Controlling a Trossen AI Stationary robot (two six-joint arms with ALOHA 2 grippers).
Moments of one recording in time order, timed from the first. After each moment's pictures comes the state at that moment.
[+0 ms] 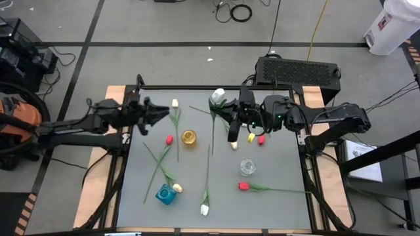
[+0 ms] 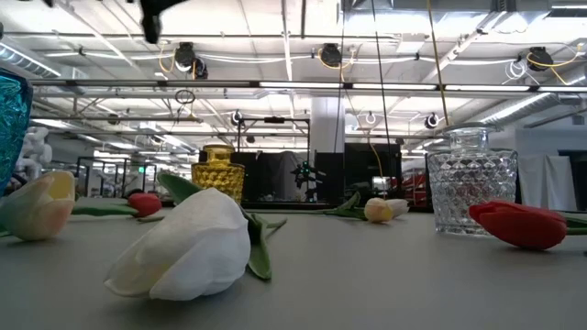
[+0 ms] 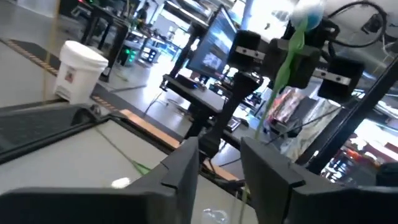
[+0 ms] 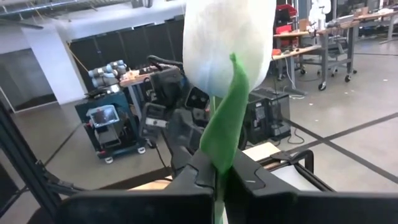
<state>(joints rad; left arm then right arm) 0.15 0.66 0.62 0.16 0.00 -0.52 0.10 1.40 1.44 -0.03 0.33 0.26</state>
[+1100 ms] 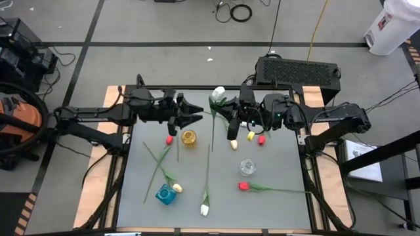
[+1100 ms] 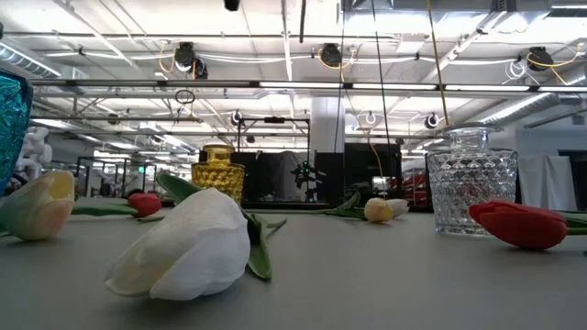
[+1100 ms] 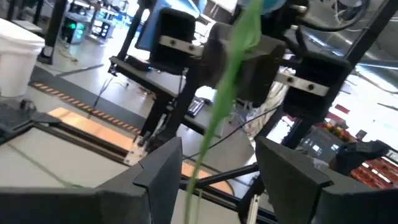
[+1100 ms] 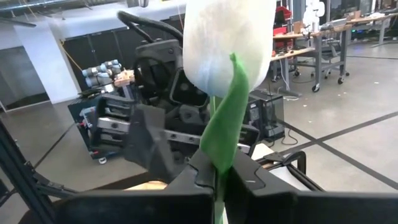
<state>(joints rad) 0.09 1.17 1.03 0.23 0.16 -0.49 0.08 1.40 1.44 -0.03 0.34 0.24</state>
